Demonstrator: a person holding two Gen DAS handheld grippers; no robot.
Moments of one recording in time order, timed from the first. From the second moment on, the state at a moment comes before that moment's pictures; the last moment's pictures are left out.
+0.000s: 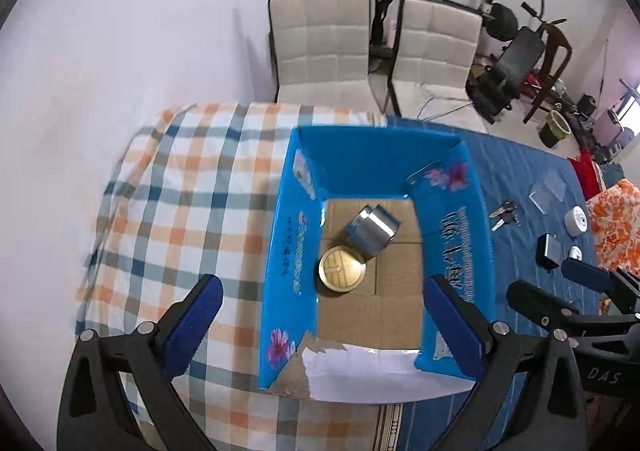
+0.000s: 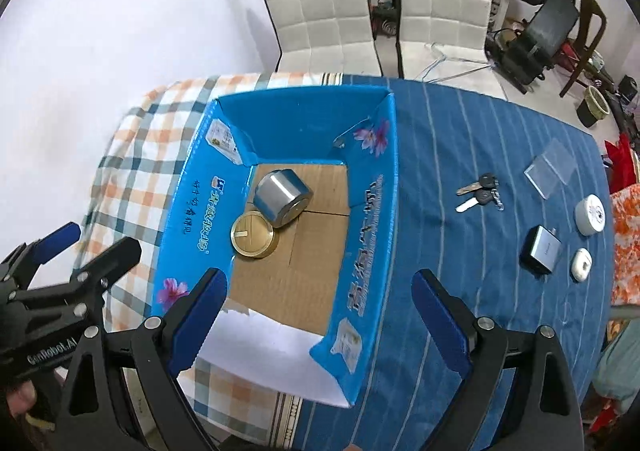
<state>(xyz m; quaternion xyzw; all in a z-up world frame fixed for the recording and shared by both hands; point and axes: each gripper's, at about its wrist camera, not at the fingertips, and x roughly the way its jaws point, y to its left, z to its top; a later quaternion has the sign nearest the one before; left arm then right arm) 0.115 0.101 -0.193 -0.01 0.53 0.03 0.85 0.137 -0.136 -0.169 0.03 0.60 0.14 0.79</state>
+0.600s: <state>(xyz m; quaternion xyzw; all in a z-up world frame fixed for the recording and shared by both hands) 0.178 -0.088 -0.220 0.02 0.55 -0.06 0.83 0.156 -0.330 -0.158 0.14 0.58 0.04 0.80</state>
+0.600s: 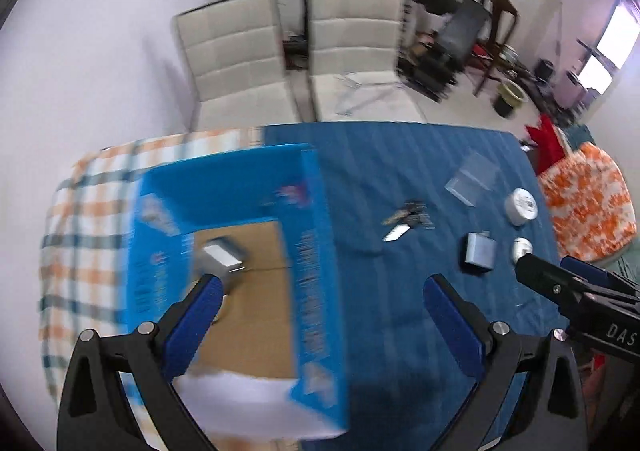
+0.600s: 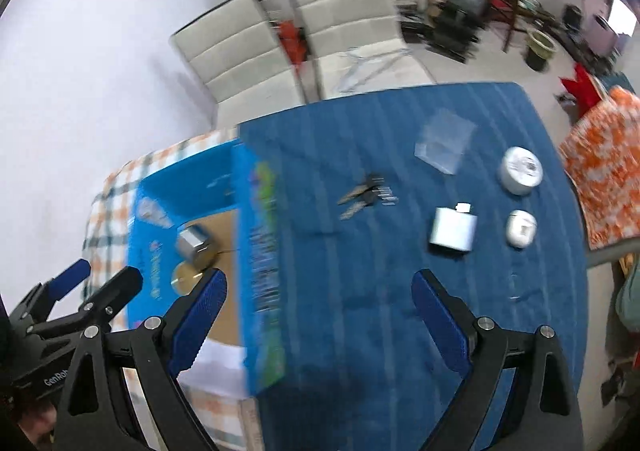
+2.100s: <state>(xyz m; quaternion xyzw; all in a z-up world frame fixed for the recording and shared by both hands) 0.229 -0.270 -0.427 0.08 0.68 -0.09 0.73 0.211 -0.564 -0.414 0.24 0.69 -0.14 0.67</state>
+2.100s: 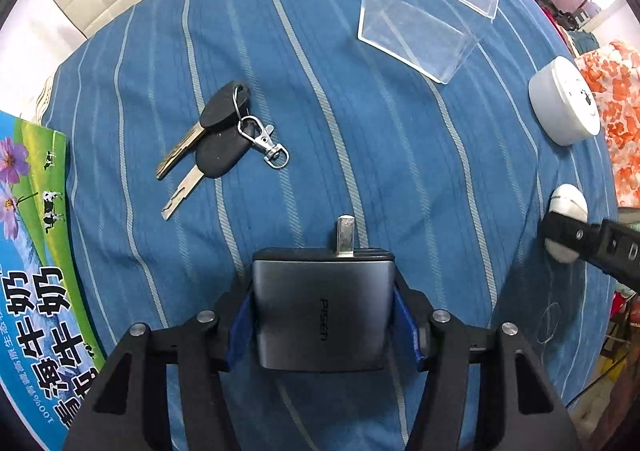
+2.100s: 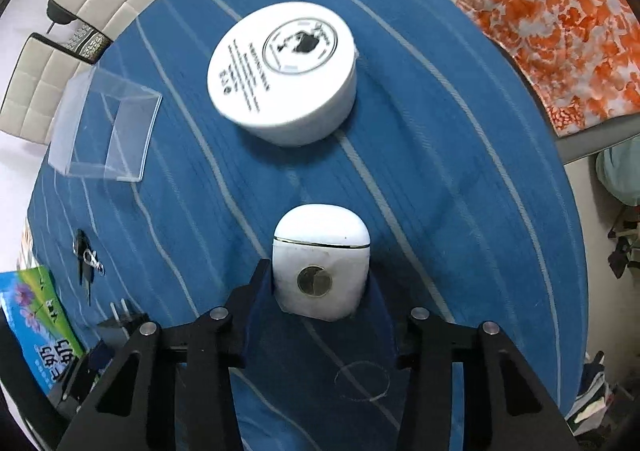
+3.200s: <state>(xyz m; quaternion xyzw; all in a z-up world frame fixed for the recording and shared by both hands) 0.143 -0.065 -0.239 0.02 0.58 -0.05 0.82 0.159 -0.373 -0.271 0.22 0.65 0.04 0.73</state>
